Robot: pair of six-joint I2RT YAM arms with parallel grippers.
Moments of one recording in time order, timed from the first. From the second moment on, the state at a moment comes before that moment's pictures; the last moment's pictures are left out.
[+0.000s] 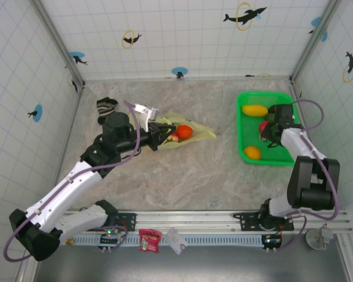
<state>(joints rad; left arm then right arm) -0.66 0.99 0.94 -0.21 0.49 -0.40 -0.09 1.43 0.92 -0.49 0.13 0.35</state>
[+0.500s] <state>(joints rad) -0.66 1.02 0.97 -0.21 0.44 -0.39 0.33 1.23 1.11 -0.35 -0.14 0.37</state>
